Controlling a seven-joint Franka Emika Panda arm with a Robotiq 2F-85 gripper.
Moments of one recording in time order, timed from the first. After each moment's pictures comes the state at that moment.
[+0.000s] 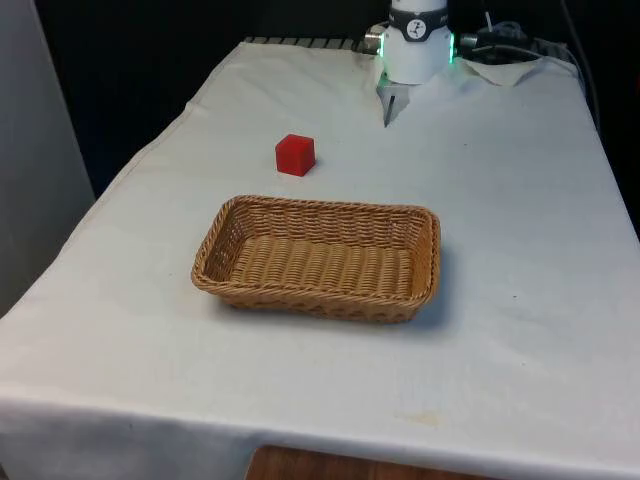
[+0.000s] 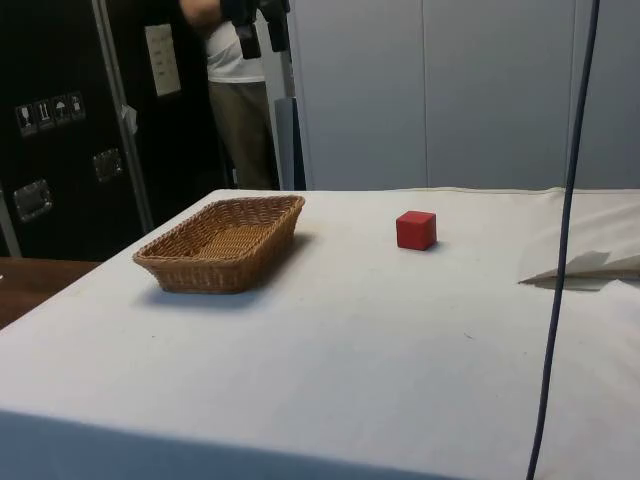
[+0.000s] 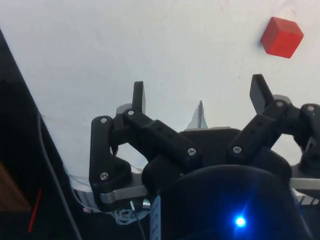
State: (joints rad) arm 0.20 0.04 -0.20 -1.87 0.00 1.84 -0.01
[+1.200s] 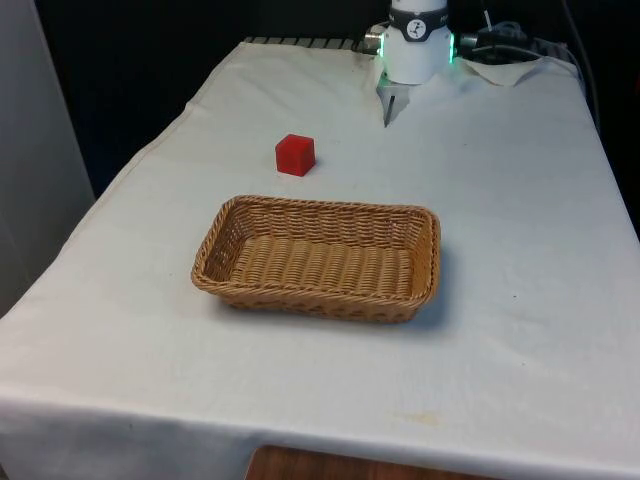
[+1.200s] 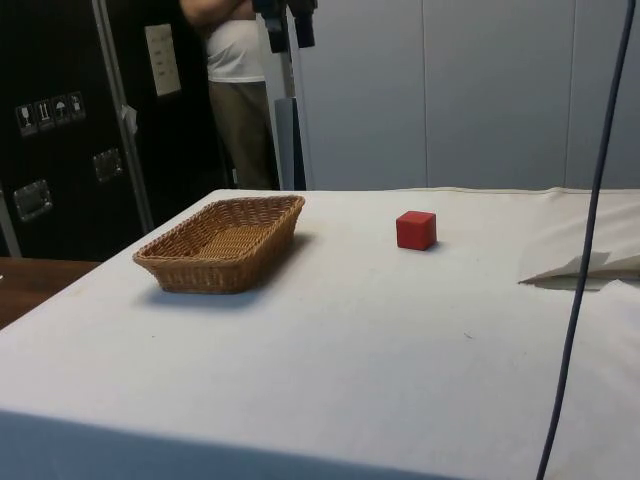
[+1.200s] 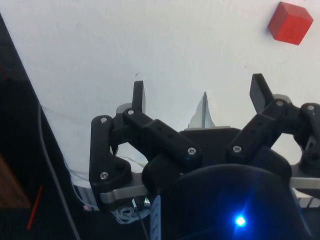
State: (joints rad) arm 0.20 -0.10 -0.20 -2.03 0.00 1.89 -0.01
